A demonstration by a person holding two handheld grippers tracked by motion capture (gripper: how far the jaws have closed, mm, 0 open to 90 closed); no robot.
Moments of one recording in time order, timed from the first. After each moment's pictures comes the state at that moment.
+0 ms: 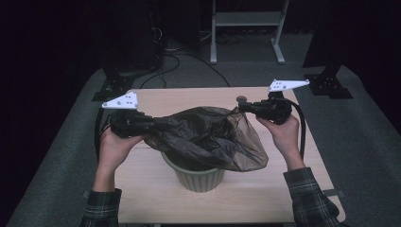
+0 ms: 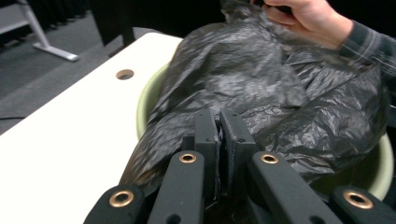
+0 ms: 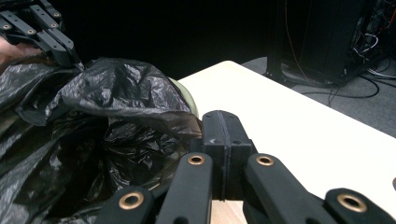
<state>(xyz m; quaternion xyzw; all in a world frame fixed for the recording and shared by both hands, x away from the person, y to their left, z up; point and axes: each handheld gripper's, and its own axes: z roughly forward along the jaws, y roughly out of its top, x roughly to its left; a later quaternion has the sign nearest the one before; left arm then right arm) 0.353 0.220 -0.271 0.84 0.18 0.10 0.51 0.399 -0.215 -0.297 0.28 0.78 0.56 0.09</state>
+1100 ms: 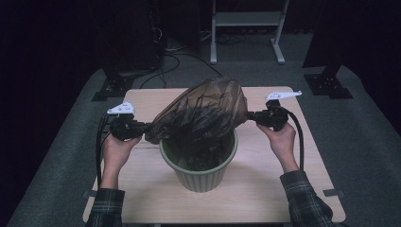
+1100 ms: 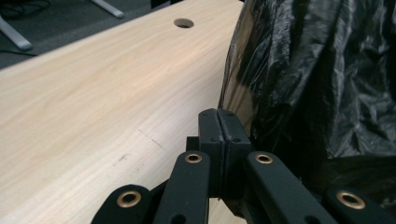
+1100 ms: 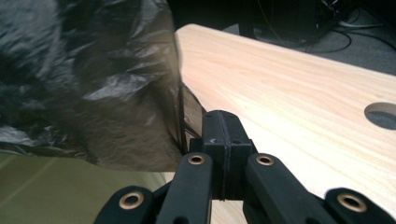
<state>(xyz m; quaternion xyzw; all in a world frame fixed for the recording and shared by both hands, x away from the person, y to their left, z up) 0.391 0.252 -0.347 0.82 0.30 0.10 0.48 0.425 -0.227 -0.359 0.36 0.77 0.51 0.08</state>
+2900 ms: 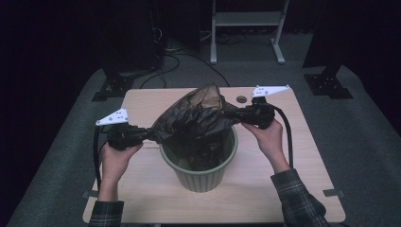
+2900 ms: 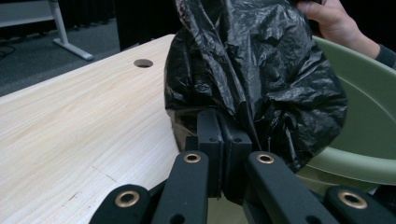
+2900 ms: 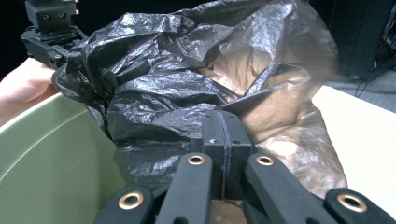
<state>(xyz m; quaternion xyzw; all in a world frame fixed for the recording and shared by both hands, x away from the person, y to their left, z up) 0.353 0.250 -0.337 0.79 0.24 0.09 0.56 0.402 -0.179 -0.318 0.26 0.78 0.57 0.05</state>
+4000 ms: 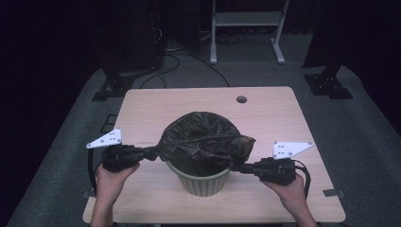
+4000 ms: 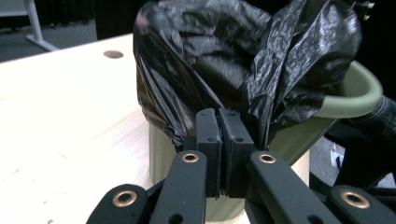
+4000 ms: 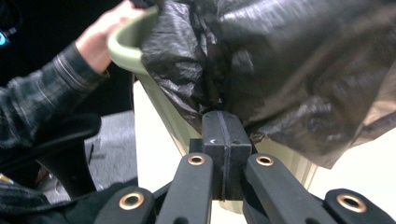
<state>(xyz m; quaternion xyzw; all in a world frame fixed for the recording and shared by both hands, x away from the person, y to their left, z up) 0.307 0.255 -0.362 0.78 0.24 0.05 0.58 0.278 -0.213 -0.381 0.19 0.80 0.57 0.01</state>
